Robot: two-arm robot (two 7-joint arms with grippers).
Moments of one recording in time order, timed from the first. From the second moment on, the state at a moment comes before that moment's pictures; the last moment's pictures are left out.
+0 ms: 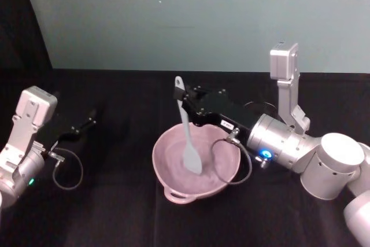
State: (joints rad) left arm -0.20 0.60 0.45 -1.41 -0.25 -0.12 0.03; right arm 0.40 0.33 -0.51 -1.37 0.58 0.00 0.57
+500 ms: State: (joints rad) left arm -0.20 0.60 0.45 -1.41 -0.25 -0.12 0.03; right arm 0.39 0.32 -0.52 -1.38 0.60 -0.01 0.56
